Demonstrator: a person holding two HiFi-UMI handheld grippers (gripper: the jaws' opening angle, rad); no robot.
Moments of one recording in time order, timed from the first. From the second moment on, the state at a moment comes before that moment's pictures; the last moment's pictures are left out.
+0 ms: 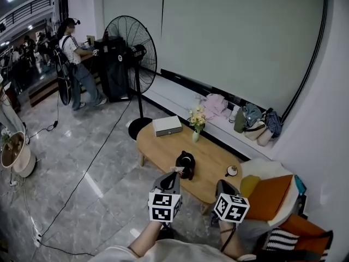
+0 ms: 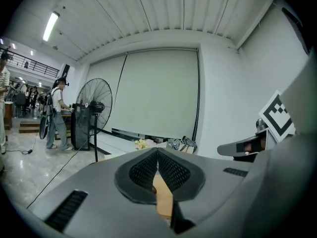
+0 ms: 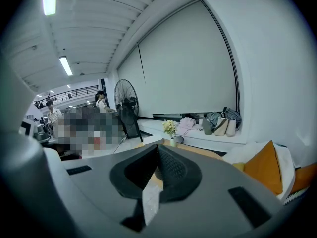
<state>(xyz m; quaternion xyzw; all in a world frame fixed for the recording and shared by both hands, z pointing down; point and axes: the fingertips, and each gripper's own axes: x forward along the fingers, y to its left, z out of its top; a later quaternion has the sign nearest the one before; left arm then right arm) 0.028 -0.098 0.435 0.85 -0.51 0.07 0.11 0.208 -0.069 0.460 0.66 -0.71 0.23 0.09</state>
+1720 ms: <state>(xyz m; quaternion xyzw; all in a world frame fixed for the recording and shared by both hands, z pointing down) 0.007 -0.294 0.477 0.83 -0.52 0.09 0.18 0.179 -0.293 0.484 0.63 -0.72 0.24 0.15</state>
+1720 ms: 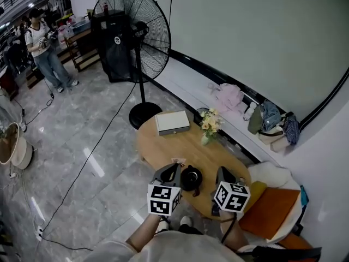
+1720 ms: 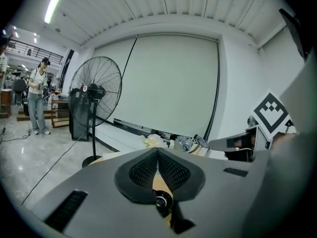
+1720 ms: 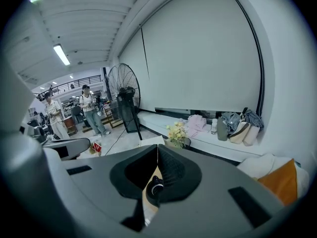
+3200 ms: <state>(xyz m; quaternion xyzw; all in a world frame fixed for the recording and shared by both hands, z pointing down) 0.064 -0.254 0.640 0.81 -0.48 0.19 0.28 0.203 -0.251 0.653 0.59 -0.69 0.37 0.21</state>
